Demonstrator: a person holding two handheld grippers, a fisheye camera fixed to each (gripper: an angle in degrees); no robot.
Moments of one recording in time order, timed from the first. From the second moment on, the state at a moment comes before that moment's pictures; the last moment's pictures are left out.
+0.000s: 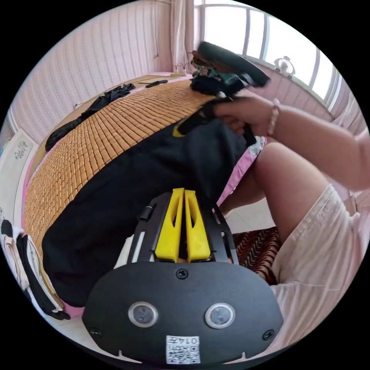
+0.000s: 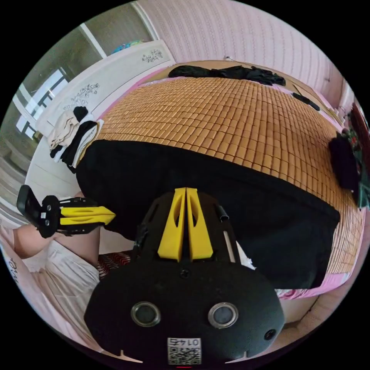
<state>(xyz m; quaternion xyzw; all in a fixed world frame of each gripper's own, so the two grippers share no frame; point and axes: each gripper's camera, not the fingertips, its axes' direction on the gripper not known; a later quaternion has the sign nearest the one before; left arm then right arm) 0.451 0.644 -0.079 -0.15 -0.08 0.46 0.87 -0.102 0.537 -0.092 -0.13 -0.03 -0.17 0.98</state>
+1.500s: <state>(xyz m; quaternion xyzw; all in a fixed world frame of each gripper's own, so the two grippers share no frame) 0.819 0.688 0.427 -0.33 -0.04 0.64 0.69 0.465 0.748 -0.271 0.10 0.01 0.34 0.94</state>
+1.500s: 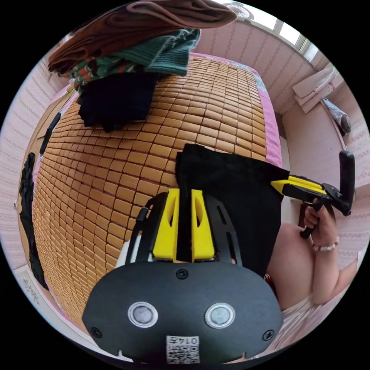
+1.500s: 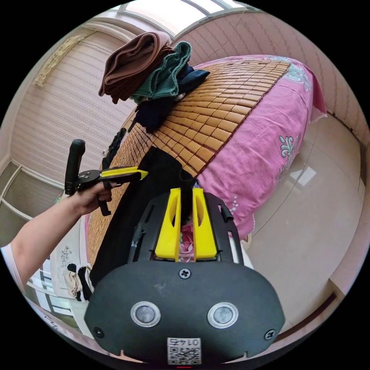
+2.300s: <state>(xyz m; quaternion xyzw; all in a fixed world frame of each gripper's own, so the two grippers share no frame) 0.938 0.670 0.337 -0.24 0.11 0.66 0.70 0.431 0.858 -0.341 0.56 -0.08 0.27 0.78</state>
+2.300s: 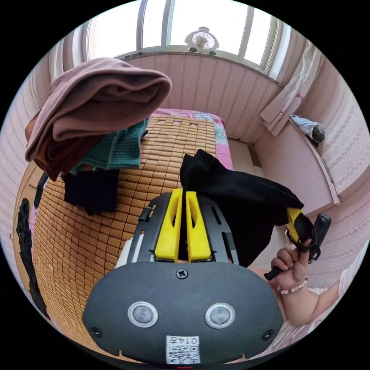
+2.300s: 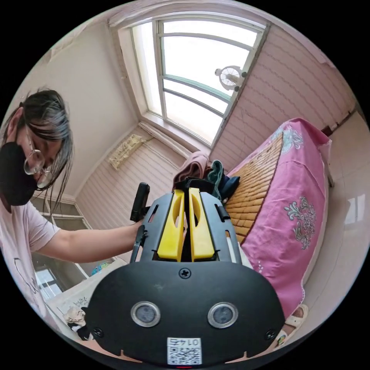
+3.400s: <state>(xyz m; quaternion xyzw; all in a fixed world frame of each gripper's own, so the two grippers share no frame) 0.216 0.439 -0.341 -0.01 -0.15 0.14 0.98 -0.291 0.705 -0.041 -0.19 -0.33 -0.35 0.86</state>
